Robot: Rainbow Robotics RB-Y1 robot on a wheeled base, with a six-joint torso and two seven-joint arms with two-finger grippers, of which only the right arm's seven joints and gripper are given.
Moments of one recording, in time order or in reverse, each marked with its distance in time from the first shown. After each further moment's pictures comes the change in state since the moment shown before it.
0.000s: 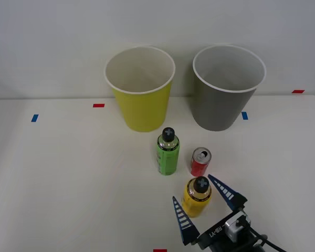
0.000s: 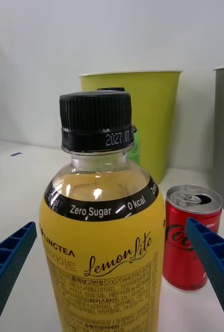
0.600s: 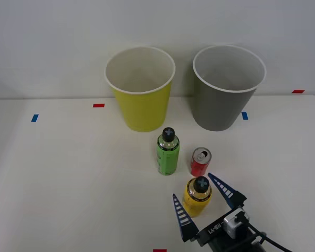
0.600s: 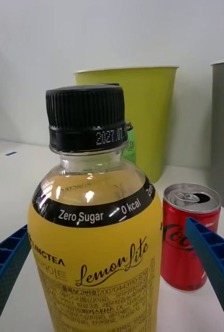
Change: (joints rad) arm -0.009 0.003 -0.001 0.000 -0.030 0.027 0.017
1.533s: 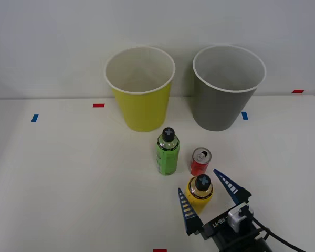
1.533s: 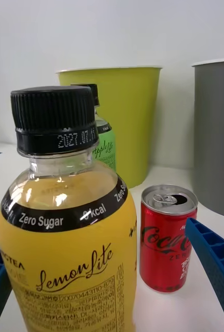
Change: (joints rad) arm -0.016 -0.002 -0.012 -0.001 -0.073 0.017 0.055
